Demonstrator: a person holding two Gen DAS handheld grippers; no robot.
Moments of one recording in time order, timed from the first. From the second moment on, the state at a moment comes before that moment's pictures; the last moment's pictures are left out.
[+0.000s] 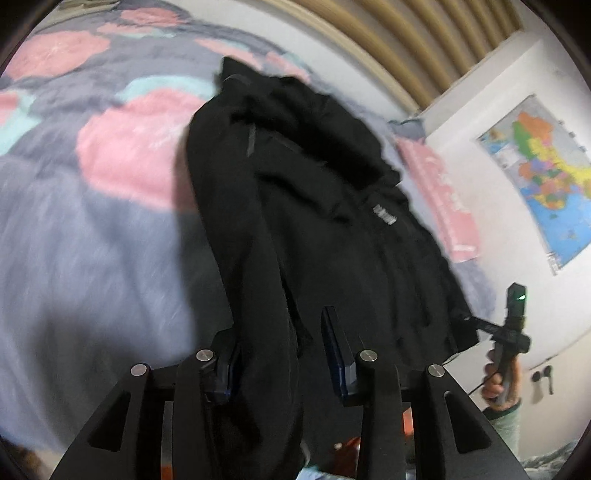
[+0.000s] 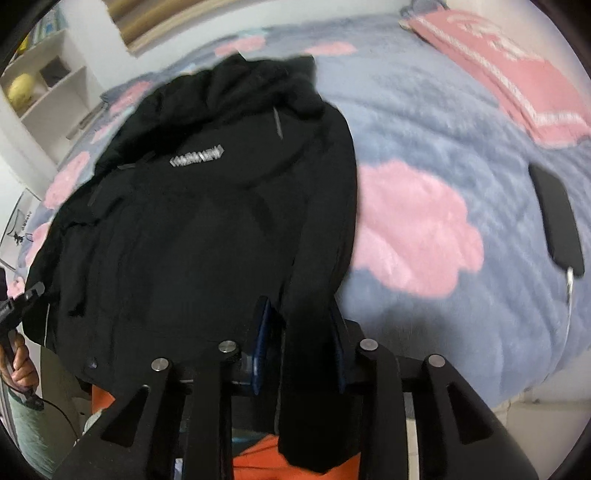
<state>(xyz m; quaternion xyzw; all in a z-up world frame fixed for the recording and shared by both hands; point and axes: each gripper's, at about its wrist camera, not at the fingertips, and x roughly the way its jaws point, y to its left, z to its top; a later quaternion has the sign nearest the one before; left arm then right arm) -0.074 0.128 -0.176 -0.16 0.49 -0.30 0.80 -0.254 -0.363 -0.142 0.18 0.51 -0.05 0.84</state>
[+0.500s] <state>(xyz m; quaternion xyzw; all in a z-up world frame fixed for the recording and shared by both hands) -0.112 0.122 -0.154 -0.14 0.47 -0.29 0.82 -0.294 -0.351 -0.117 0.20 0.47 -0.02 0.86</state>
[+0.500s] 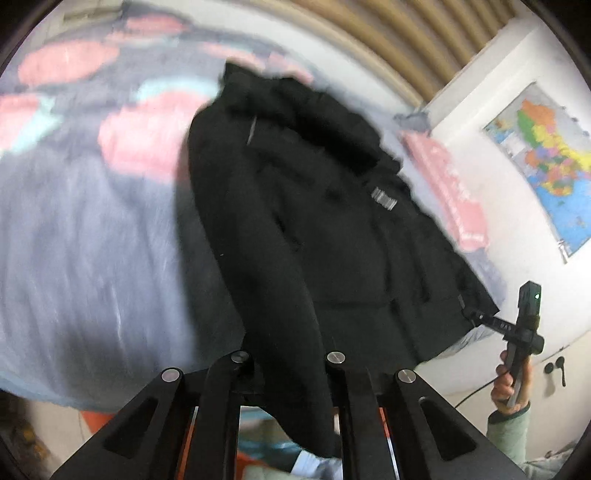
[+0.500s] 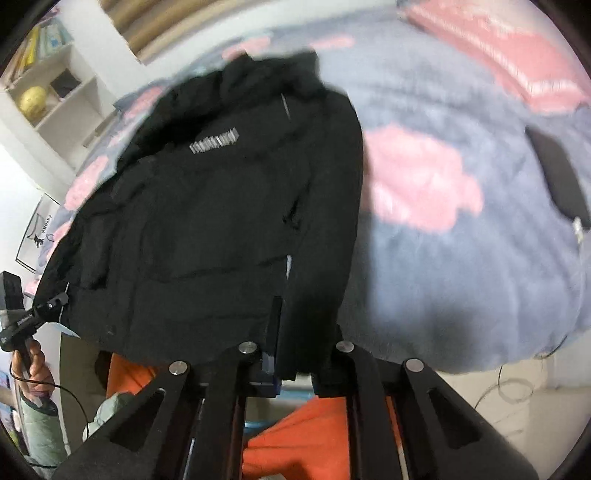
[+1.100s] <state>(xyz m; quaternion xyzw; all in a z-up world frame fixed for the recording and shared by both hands) -0.027 0.138 -0.031 -0.23 0.32 -0.34 0.86 -0.229 -0.385 0.006 0.20 0.37 -0.06 0.90</state>
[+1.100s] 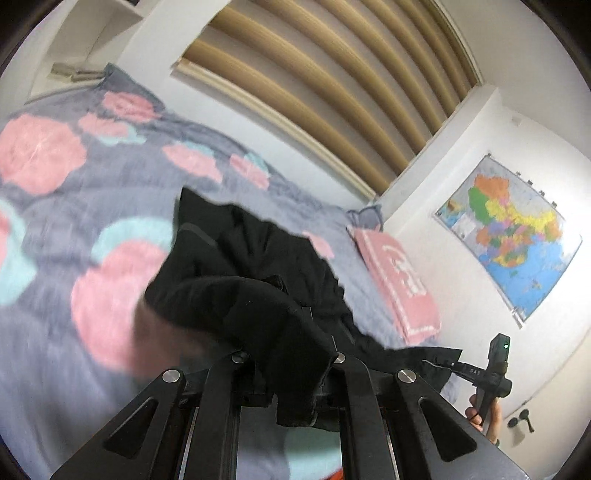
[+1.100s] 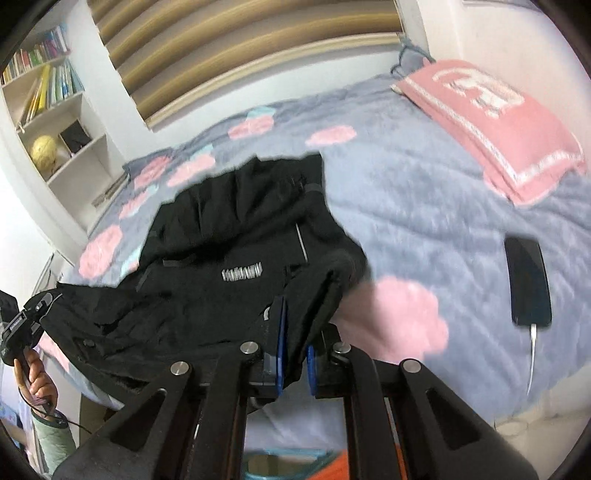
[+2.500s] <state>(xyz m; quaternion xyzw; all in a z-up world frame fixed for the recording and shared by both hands) 0.308 -0.001 -0.159 -0.15 0.43 -0.17 0.88 0.163 -0.449 -0.144 0.16 0.46 -0.13 0.86</state>
